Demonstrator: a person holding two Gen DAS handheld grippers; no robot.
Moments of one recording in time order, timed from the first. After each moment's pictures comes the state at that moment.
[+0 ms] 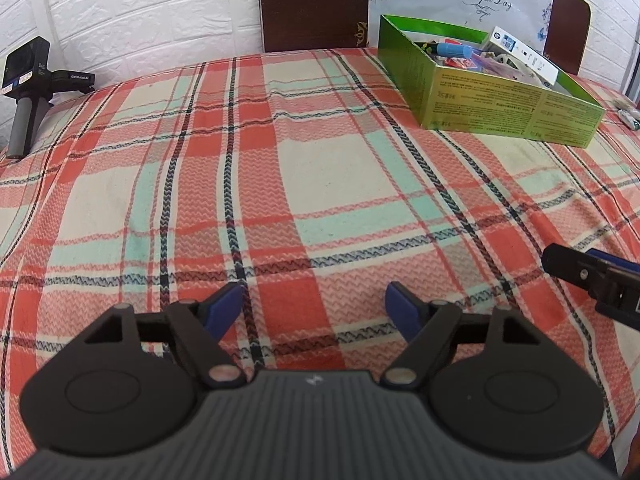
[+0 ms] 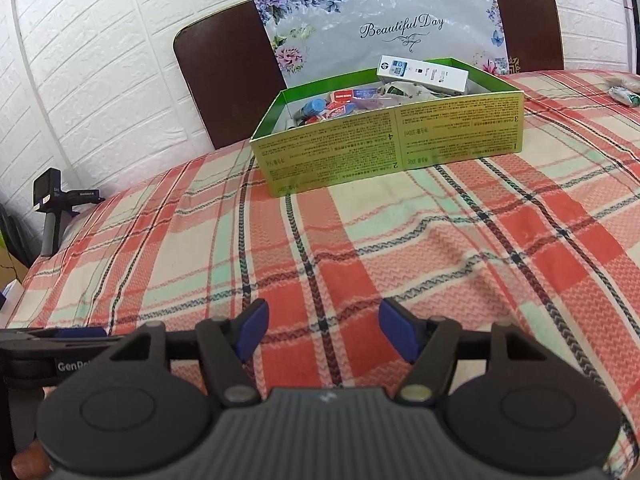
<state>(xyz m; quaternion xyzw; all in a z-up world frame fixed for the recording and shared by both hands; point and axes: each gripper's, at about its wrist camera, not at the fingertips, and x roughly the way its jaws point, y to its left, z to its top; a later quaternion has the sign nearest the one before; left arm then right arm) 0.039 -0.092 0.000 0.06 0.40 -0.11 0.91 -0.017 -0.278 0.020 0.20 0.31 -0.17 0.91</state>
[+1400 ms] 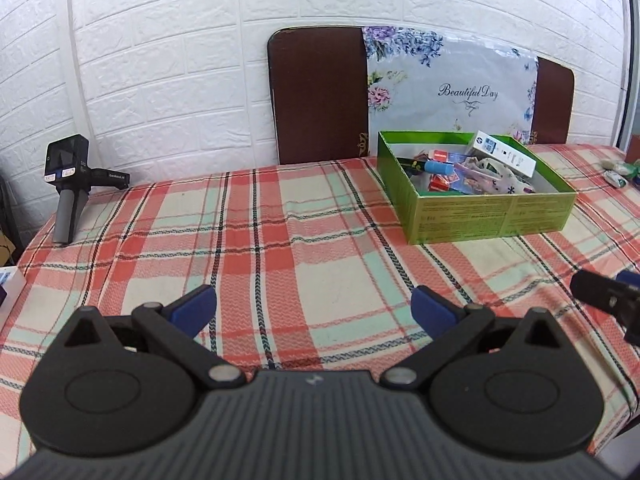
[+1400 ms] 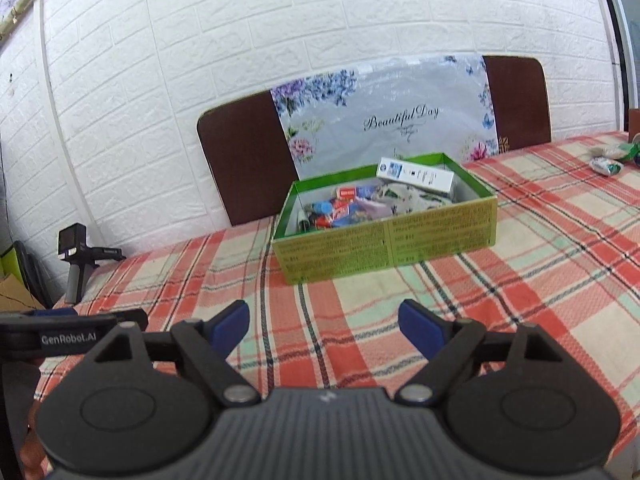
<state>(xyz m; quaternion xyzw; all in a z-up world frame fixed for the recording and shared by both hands) 0.011 -0.090 0.082 0.07 0.28 -0.11 0.95 -0.059 -0.274 0.093 0.17 0.21 -0.18 0.94</state>
